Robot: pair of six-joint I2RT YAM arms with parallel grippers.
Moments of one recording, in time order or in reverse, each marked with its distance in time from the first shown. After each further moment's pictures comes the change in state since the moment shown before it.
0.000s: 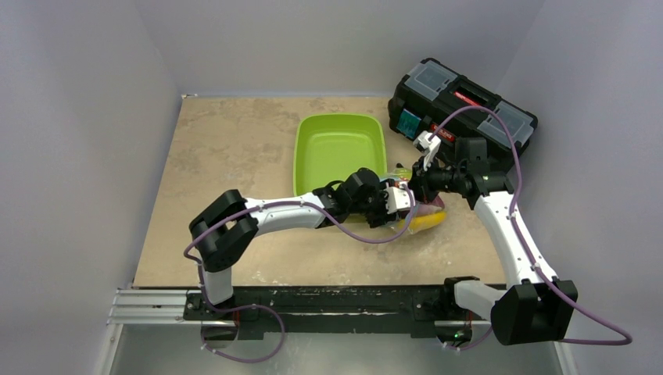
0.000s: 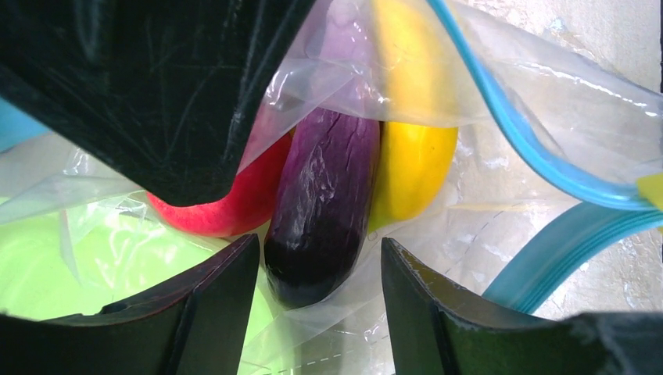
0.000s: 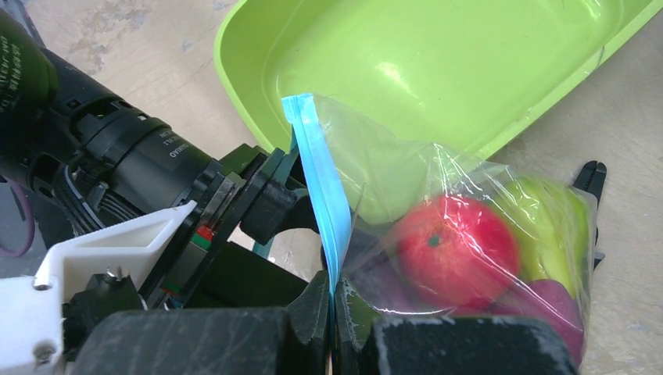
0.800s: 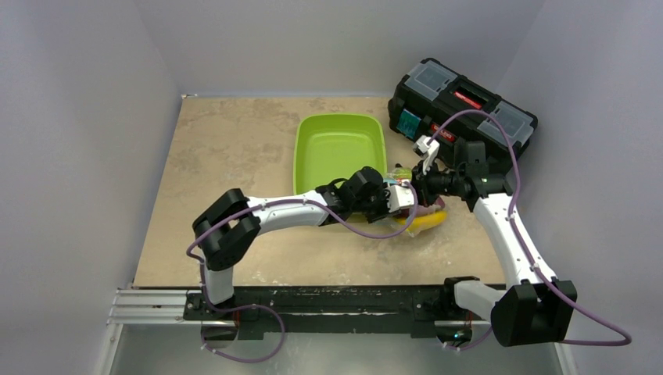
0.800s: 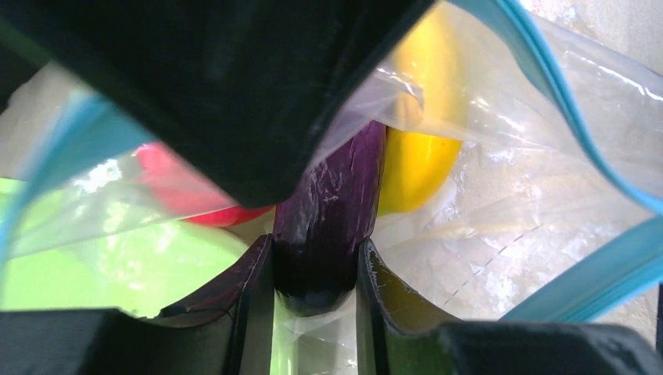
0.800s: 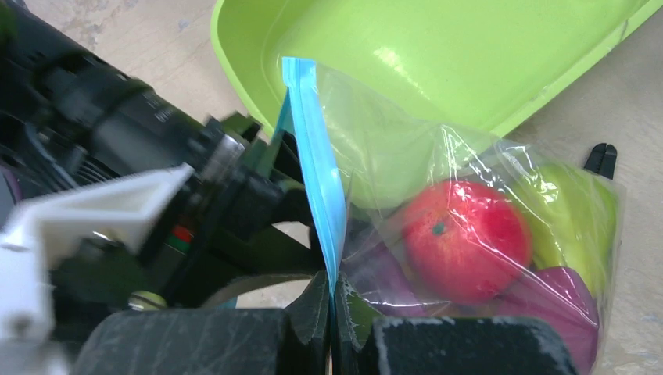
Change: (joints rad) left arm -0.001 0.014 0.051 -0.091 -0.029 -0.030; right arm 0.000 -0.011 -0.039 -0.006 0.003 -0.031
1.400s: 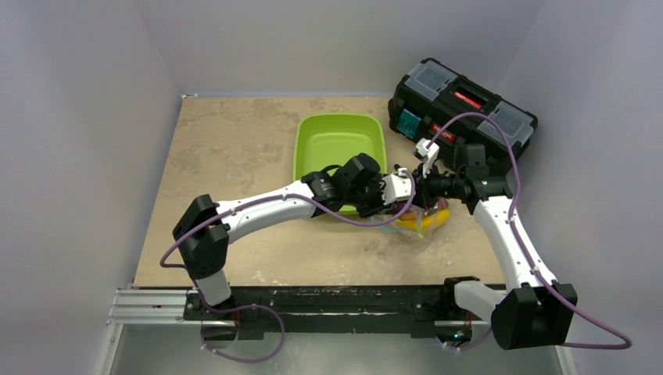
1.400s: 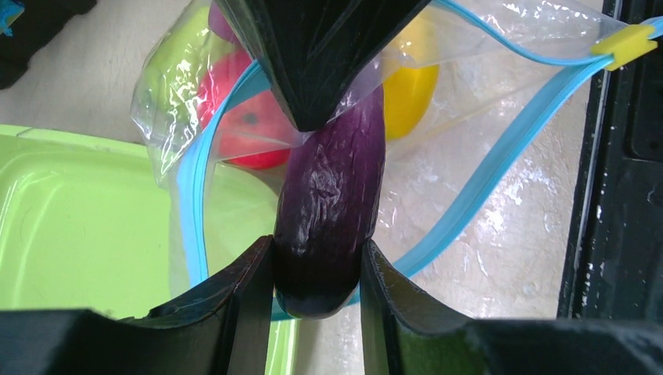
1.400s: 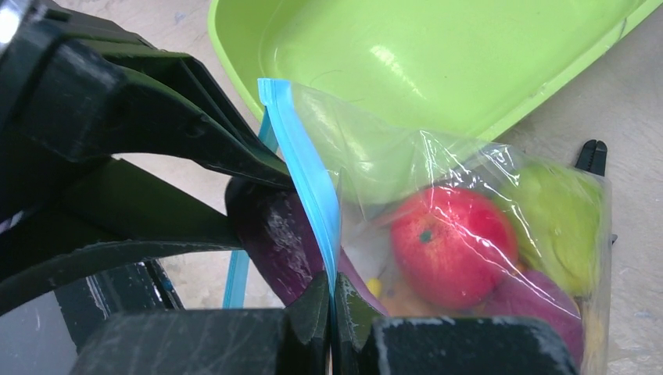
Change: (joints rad) left arm 0.000 -0.114 0.116 -0.315 -0.003 -0.021; right arm 0.000 -0.015 -0.013 -0.008 0.010 -0.021
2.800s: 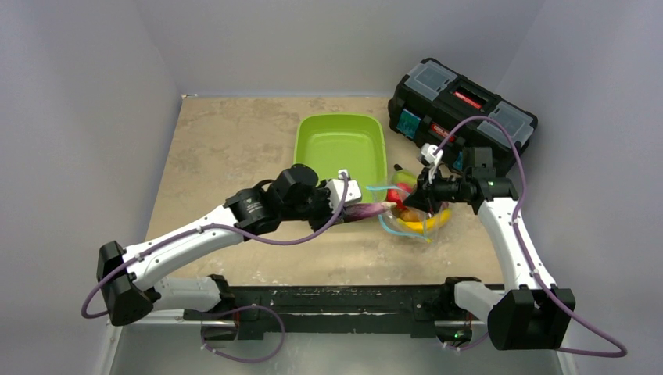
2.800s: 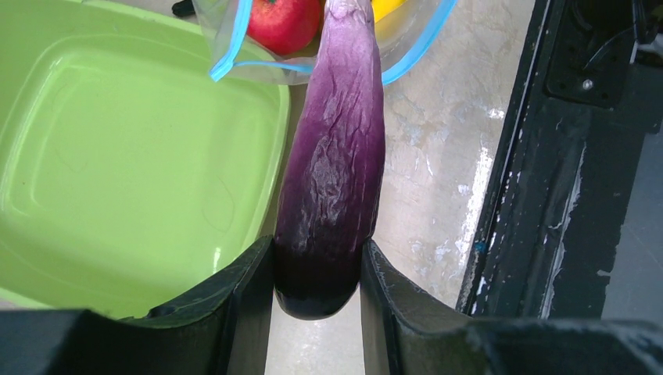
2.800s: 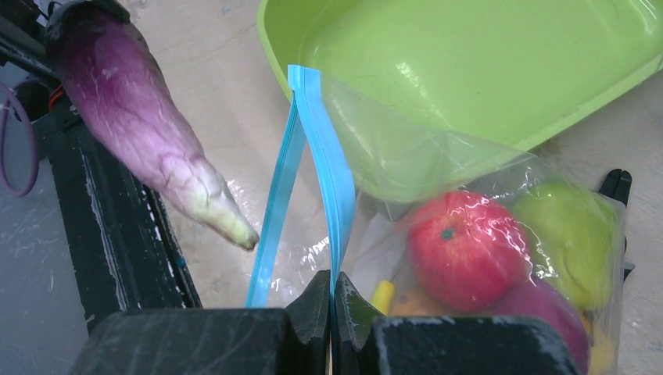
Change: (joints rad) left arm 0.032 -0.515 -0.278 -0.173 -0.029 -0.108; right arm -0.068 -0.012 0.000 -0.101 -0.147 -0.180
